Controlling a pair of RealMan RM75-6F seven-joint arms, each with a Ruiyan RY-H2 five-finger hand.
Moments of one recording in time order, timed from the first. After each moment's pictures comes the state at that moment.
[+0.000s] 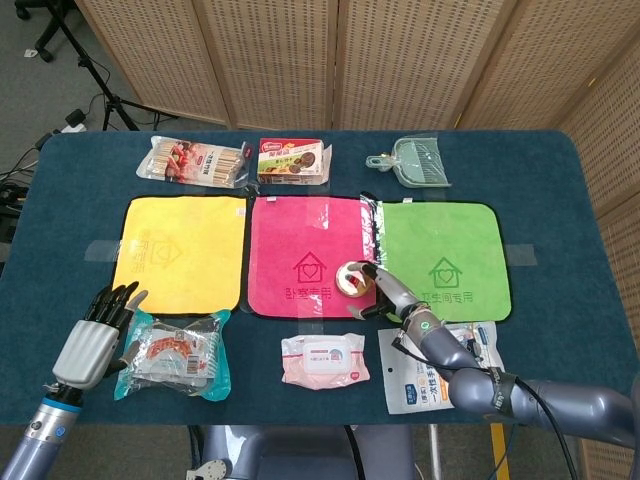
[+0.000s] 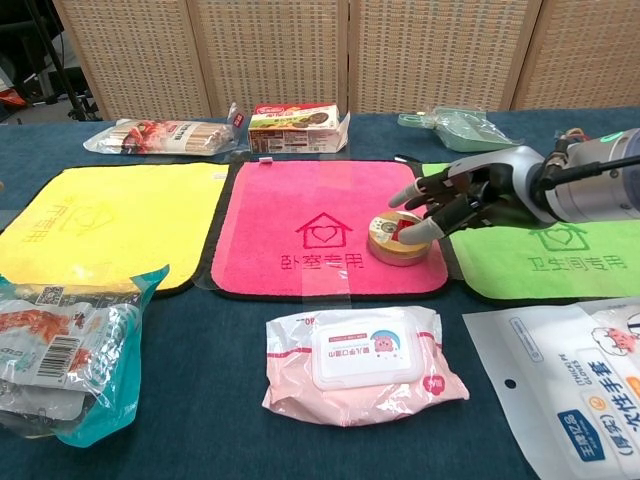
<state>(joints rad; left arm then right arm) -0.20 -1.35 0.04 -1.44 1.64 1.42 0.06 0.97 -1.35 0.21 -1.76 -0.36 0.71 0.09</state>
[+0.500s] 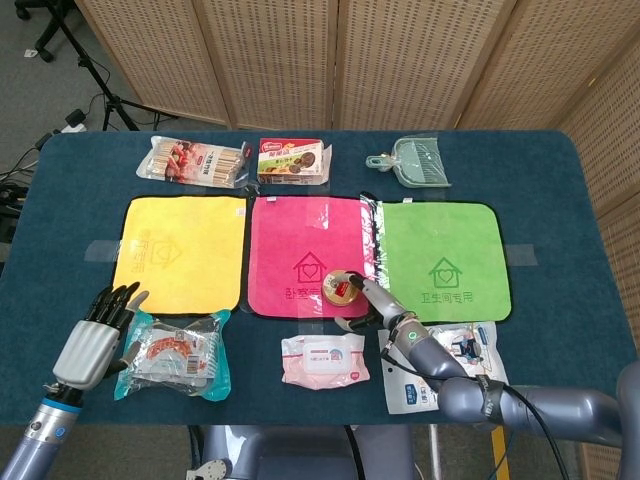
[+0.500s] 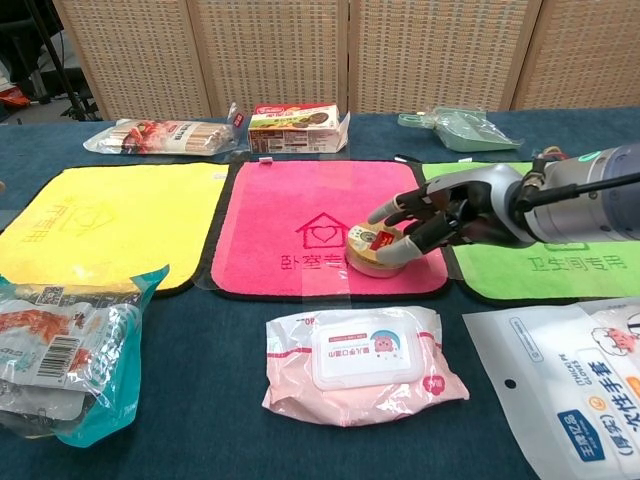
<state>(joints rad) -0.20 -1.35 0.05 -1.44 1.64 1.42 0.06 0.98 -1.39 0.21 -1.80 -0.33 0.74 0.06</state>
